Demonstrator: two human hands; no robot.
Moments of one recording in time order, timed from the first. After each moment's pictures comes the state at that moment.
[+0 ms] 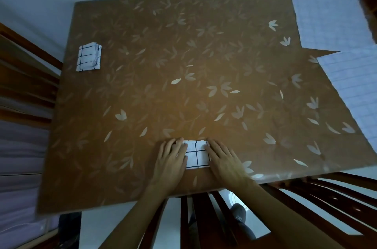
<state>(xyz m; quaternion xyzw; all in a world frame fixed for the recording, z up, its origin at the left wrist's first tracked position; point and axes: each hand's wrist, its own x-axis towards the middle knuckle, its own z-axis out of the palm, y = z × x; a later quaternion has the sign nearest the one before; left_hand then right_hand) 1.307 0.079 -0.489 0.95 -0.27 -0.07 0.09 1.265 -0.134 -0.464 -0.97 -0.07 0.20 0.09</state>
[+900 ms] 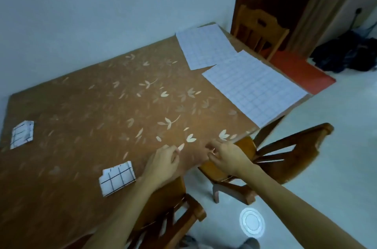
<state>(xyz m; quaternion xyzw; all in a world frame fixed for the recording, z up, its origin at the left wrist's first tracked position) 1.223 -0.162 -0.336 0.92 -0.32 -0.18 0.15 1.102 -0.368 -0.329 -0.97 0.10 0.04 0.24</state>
